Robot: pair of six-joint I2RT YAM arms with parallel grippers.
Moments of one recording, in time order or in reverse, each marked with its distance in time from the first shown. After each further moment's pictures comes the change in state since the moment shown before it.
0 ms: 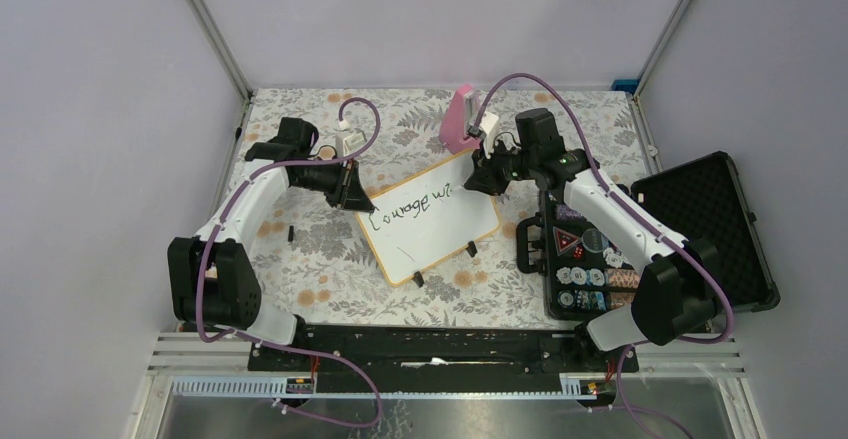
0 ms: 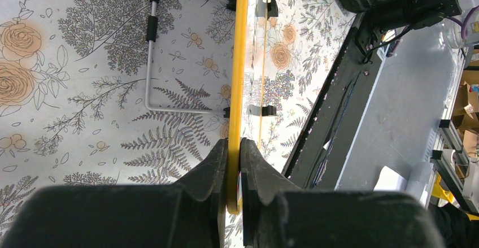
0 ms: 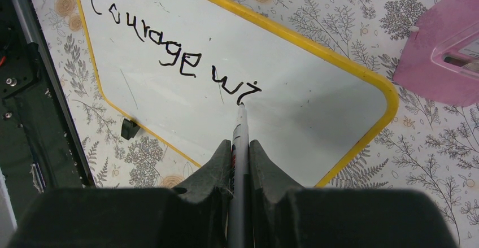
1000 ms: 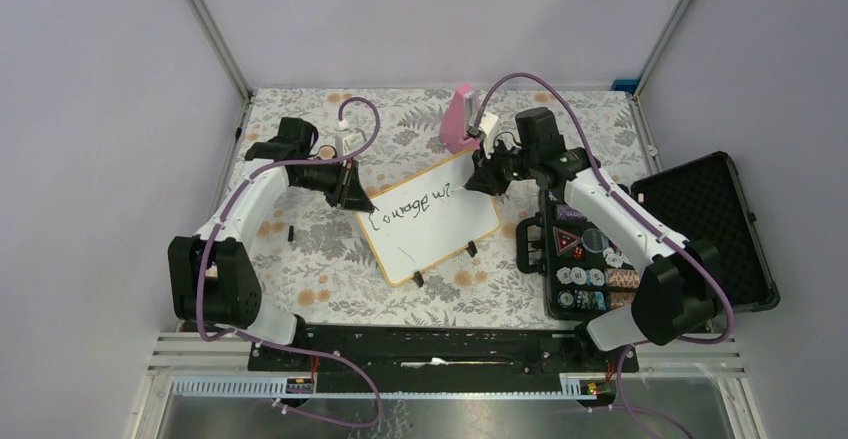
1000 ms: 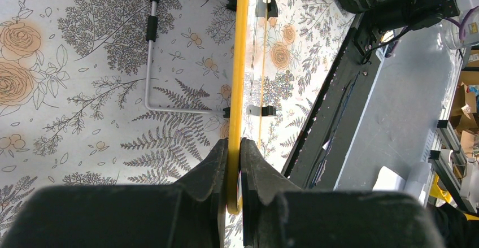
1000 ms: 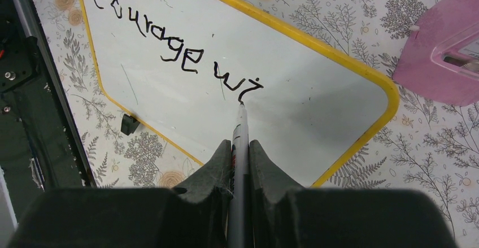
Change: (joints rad) left arm 0.005 0.005 0.002 -0.002 0.004 0.000; right arm 0.000 0.000 0.014 -0.030 0.001 -0.024
